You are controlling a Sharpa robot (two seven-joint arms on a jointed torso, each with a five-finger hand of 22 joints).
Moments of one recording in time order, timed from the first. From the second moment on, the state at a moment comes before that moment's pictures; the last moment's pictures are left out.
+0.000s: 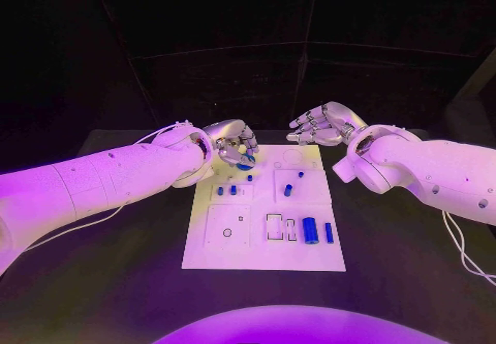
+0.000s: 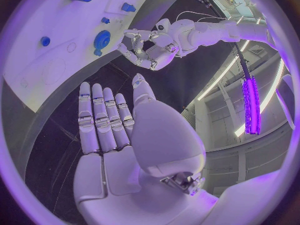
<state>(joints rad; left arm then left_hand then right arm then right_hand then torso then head) 1.27 -0.54 -0.13 1.19 -1.19 -0.24 0.09 1.38 -0.14 0.28 -0.01 0.08 0.88 0.16 0.39 0.06 0.94 0.09 0.44 0.11 1.37 0.00 1.12 0.87 0.17 1.34 0.09 0.58 0.40 1.25 -0.80 -0.05 1.47 -0.79 -0.42 0.04 1.46 0.05 -0.21 0.09 0.26 0.80 0.21 0.21 0.07 0.92 0.18 0.36 0.06 1.05 0.14 0.06 0.28 0.18 1.02 0.24 0.07 0.07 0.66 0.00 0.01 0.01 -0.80</state>
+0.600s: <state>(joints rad) 1.26 -0.47 -0.16 1.11 -1.44 -0.13 0.11 1.36 -0.13 0.27 -0.03 0.08 0.95 0.16 0.28 0.06 0.98 0.09 0.33 0.06 1.46 0.00 1.29 1.05 0.17 1.45 0.09 0.64 0.43 1.25 -0.79 -0.05 1.47 -0.79 -0.42 0.04 1.46 0.05 -0.21 0.09 0.26 0.80 0.21 0.21 0.07 0.92 0.18 0.37 0.06 1.05 0.14 0.06 0.28 0.18 1.02 0.24 0.07 0.07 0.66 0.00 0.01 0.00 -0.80</state>
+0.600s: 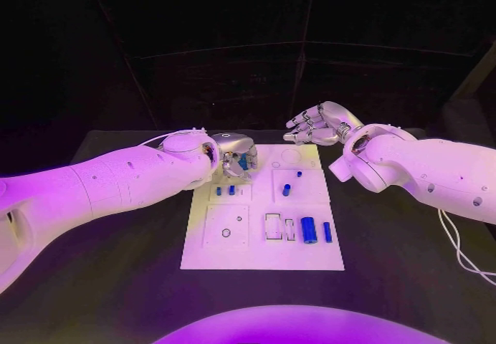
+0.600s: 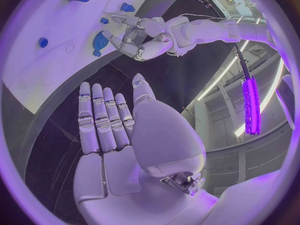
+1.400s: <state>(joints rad) 1.24 -0.44 -0.16 1.07 -1.48 -0.07 0.09 1.37 -0.10 0.38 -0.07 0.08 1.00 0.15 0.22 0.06 1.04 0.09 0.26 0.06 1.46 0.00 1.31 1.03 0.17 1.46 0.08 0.73 0.52 1.25 -0.79 -0.05 1.47 -0.79 -0.42 0.04 1.46 0.05 -0.21 0.09 0.27 0.80 0.21 0.21 0.07 0.92 0.18 0.37 0.06 1.05 0.14 0.06 0.27 0.18 1.02 0.24 0.07 0.07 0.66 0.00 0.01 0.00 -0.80</state>
